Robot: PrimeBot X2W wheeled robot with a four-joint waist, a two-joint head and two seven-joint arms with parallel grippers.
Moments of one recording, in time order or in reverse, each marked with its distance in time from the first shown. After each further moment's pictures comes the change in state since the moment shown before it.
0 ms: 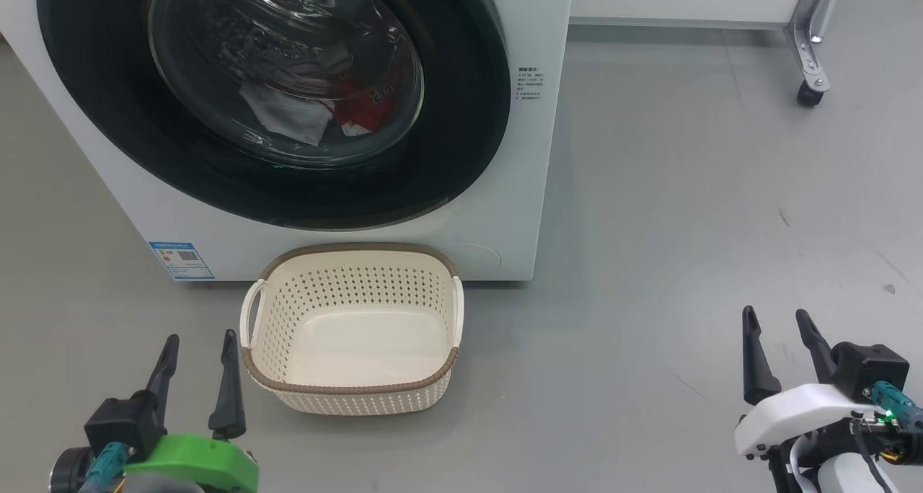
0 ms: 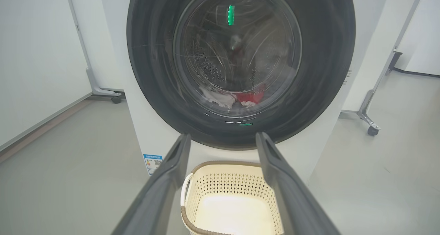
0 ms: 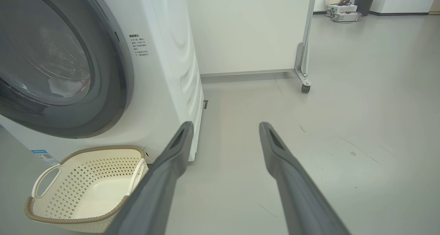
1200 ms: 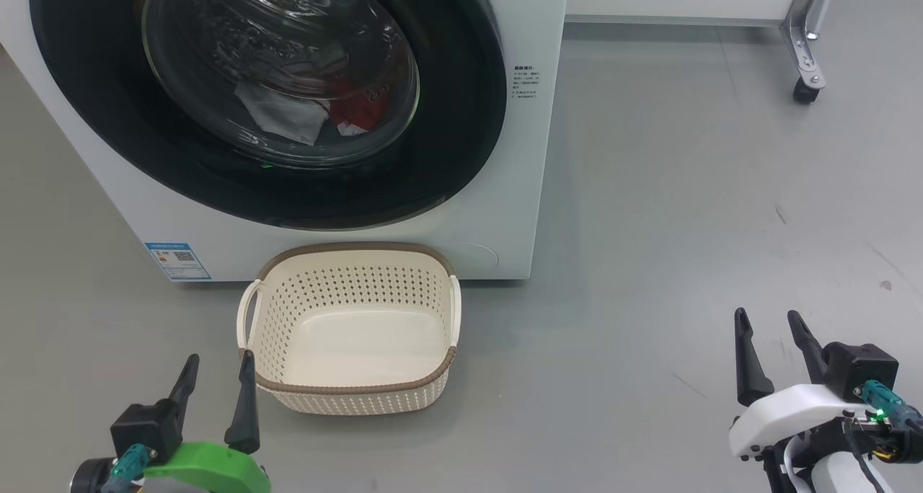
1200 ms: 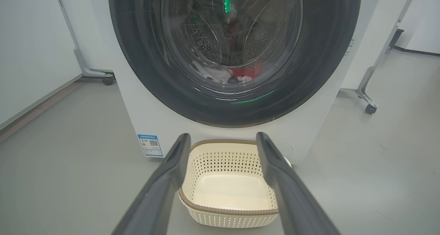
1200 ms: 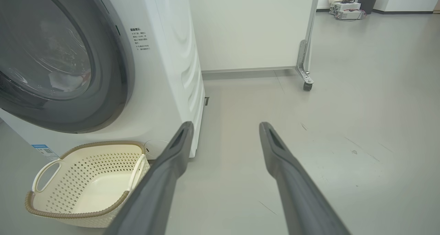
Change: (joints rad) left arm -0.019 -0.003 -0.027 0.114 0.009 0.000 0.000; right arm -0.015 0.003 0.014 0.034 -0.010 0.003 -0.009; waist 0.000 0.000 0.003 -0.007
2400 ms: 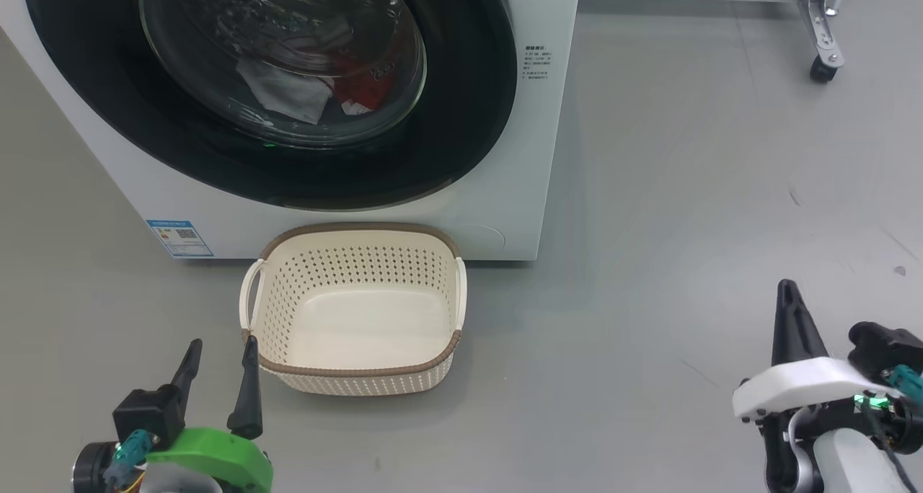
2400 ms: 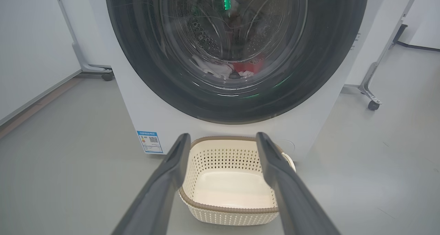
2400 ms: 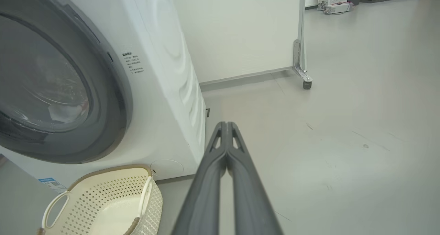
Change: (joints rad) left arm -0.032 -0.003 -0.006 0.009 0.003 0.000 0.000; right arm -0.044 0.057 -0.062 -0.017 0.088 -0.004 -0.033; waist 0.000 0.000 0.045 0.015
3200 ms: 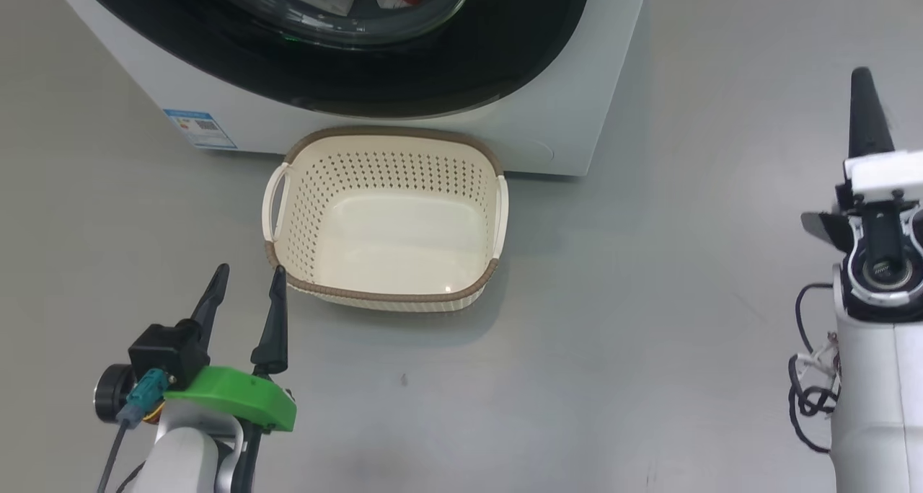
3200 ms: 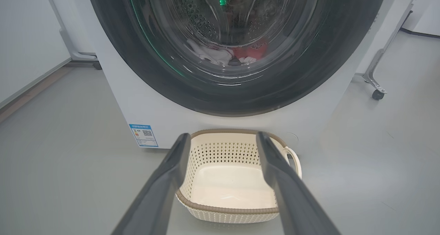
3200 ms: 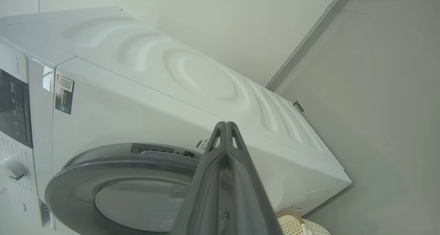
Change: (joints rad) left arm -0.116 -0.004 -0.070 -0.040 -0.017 -0.001 0.000; right arm -0.368 0.042 -0.174 -0.132 0.670 0.037 0.248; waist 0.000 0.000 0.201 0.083
